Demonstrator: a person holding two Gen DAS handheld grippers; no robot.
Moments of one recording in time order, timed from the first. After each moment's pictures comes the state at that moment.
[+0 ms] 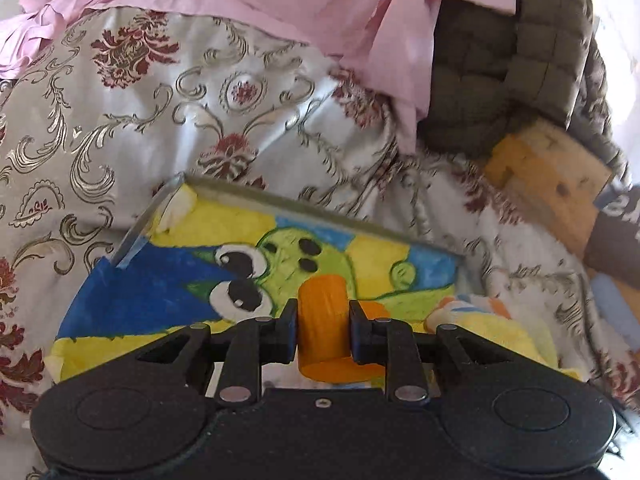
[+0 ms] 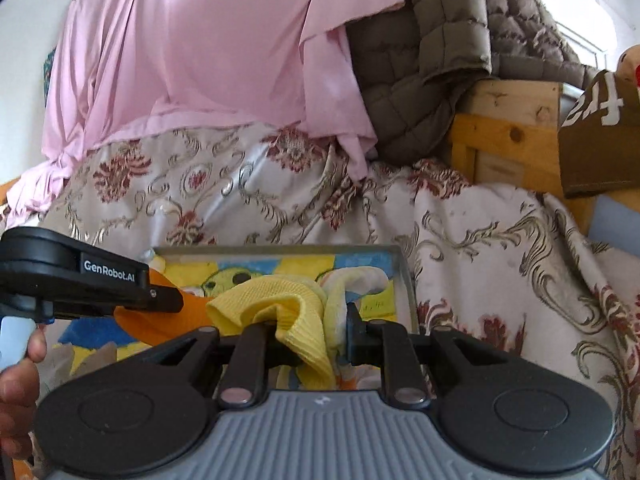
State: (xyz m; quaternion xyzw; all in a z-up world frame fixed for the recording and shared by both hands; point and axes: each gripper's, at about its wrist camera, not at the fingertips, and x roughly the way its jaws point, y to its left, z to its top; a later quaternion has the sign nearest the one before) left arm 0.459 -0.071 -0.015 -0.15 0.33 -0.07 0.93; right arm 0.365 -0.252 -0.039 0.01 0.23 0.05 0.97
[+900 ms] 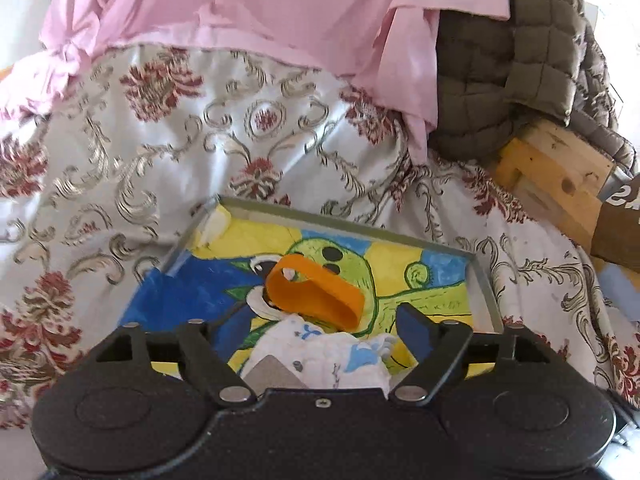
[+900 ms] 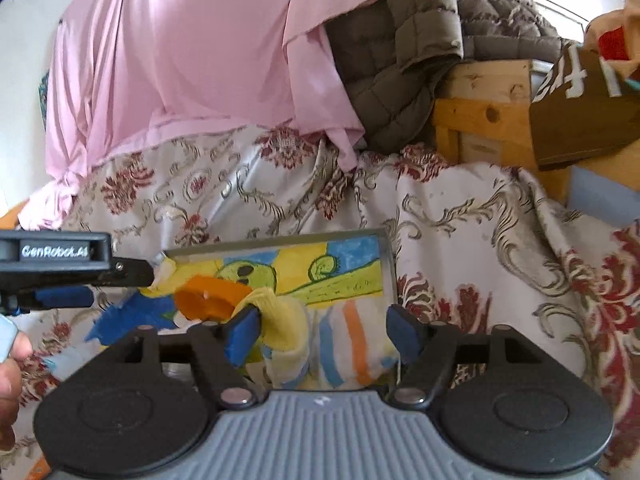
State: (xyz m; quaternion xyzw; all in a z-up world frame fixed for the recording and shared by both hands) left arm 0.412 -0.074 0.018 -0.11 0.31 -0.02 0.95; right arm 0.327 -0.279 -0.022 0.06 0.24 0.05 0.97
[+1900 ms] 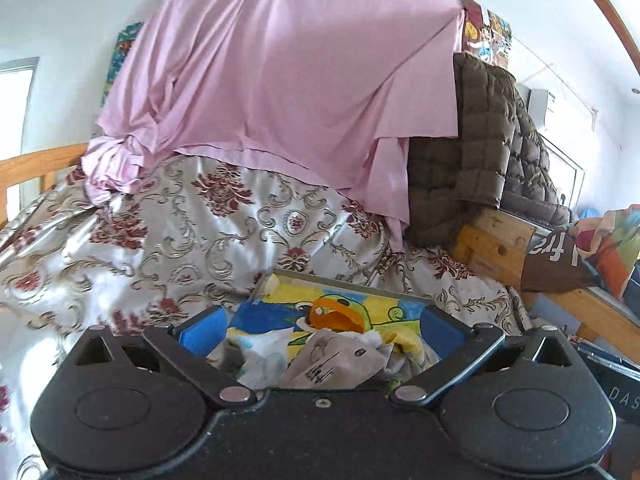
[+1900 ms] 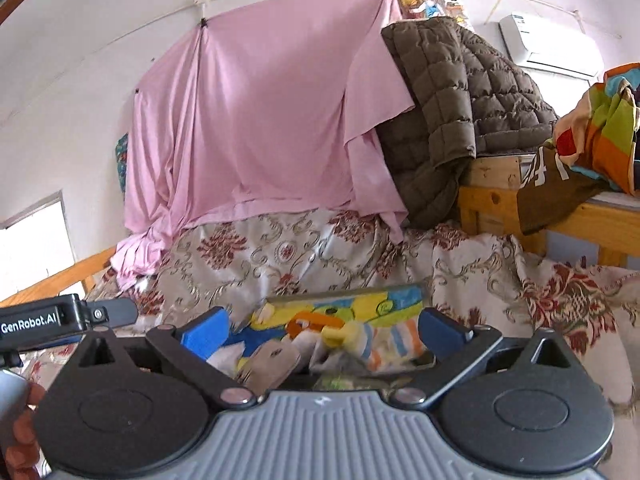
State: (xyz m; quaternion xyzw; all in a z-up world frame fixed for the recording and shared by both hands) left arm 0.162 -0.025 0.064 -0.11 0.14 -0.02 0.98; right arm 0.130 -0.252 0.040 0.07 0.13 0.11 0.98
